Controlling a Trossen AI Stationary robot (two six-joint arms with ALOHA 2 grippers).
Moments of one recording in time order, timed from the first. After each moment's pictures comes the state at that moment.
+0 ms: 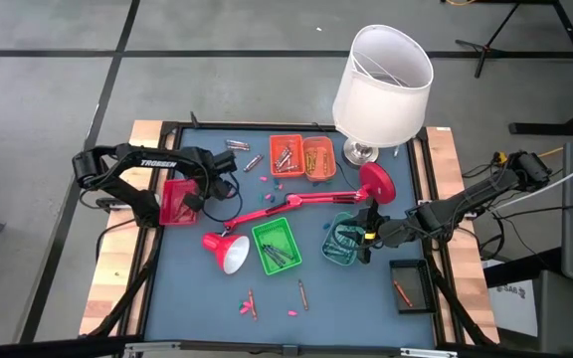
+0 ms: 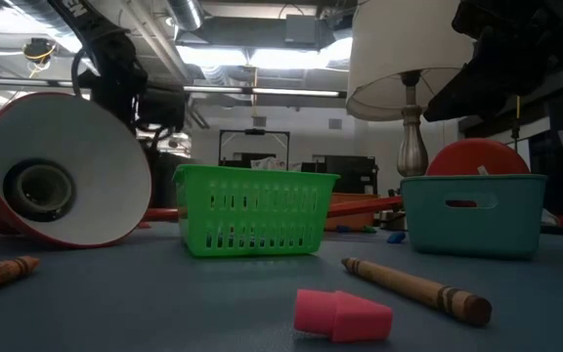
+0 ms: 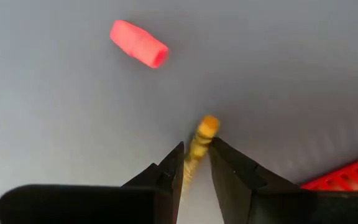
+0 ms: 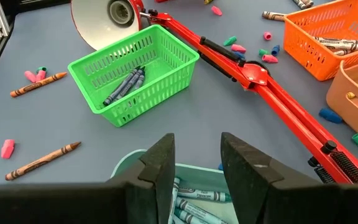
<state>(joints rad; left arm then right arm) 0.49 1.46 0.68 -0.75 -0.11 1.03 0.44 1.08 0.53 -0.08 0.49 0.47</state>
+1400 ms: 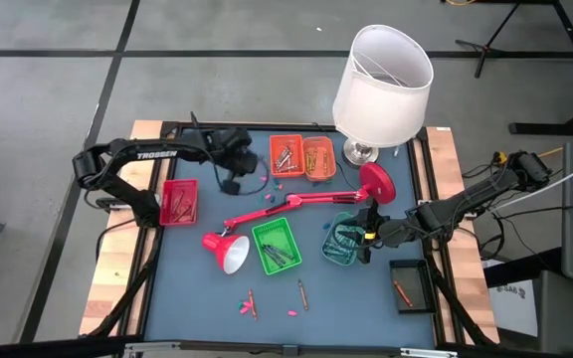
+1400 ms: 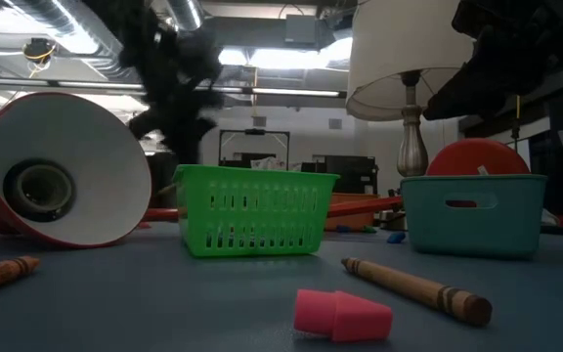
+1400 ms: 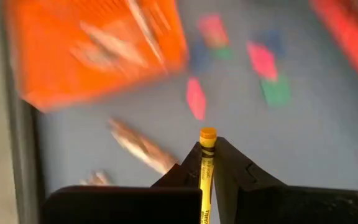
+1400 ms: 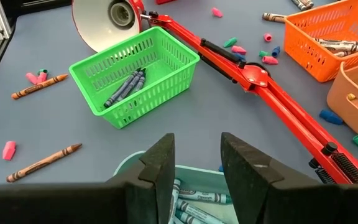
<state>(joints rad) 0.49 1.46 0.94 -0.55 0.05 0.70 0.44 1.08 0.53 -0.07 0.49 0.47</state>
